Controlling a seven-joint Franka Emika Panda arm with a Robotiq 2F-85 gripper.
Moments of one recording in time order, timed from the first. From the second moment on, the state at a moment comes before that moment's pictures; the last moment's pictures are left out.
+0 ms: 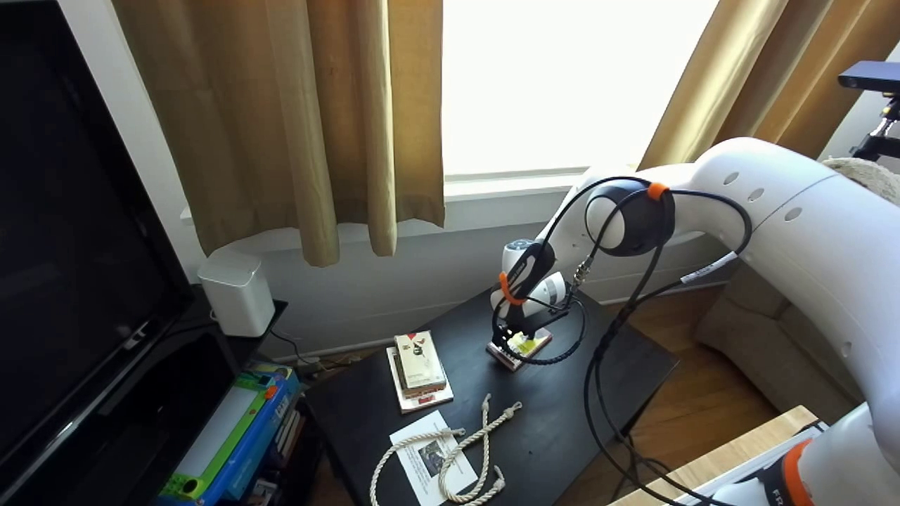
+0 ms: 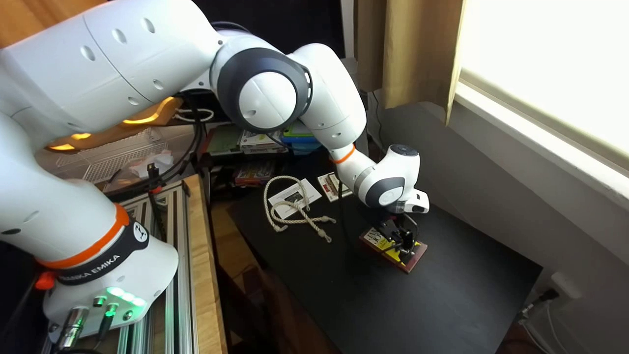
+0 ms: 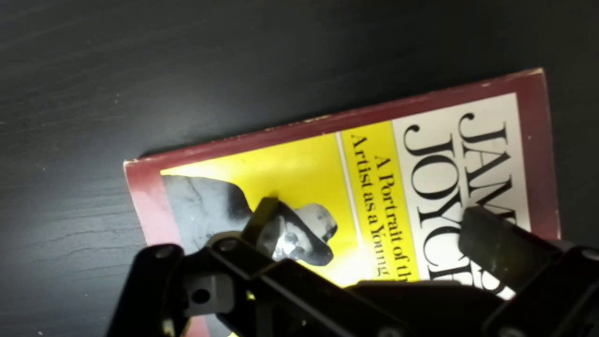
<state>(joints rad) 0.05 1.39 -0.05 -1.41 -0.11 2.65 -0.05</state>
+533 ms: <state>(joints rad) 0.12 1.39 -0.07 -1.40 -0.28 2.54 -0.19</state>
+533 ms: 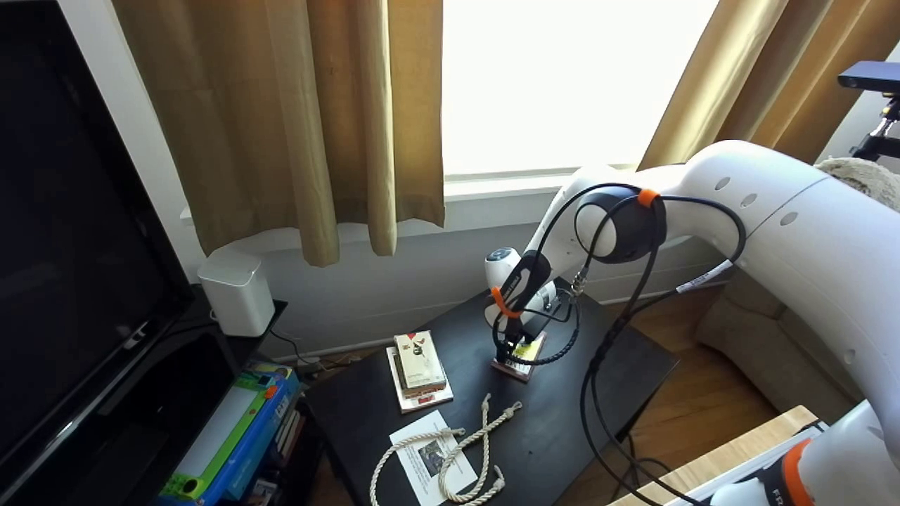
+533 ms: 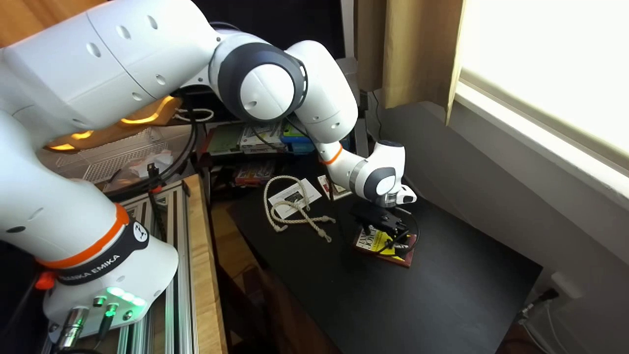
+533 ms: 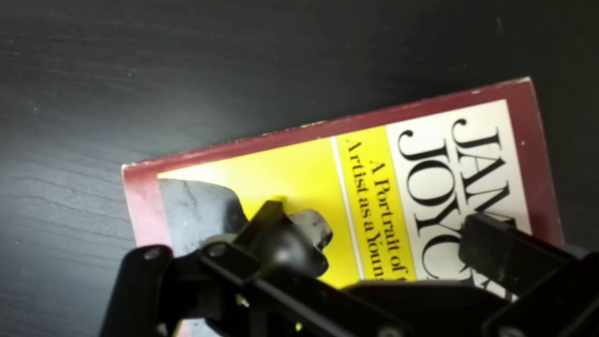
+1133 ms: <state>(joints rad) 0.18 1.38 -0.09 -1.42 -0.40 2.55 -0.28</state>
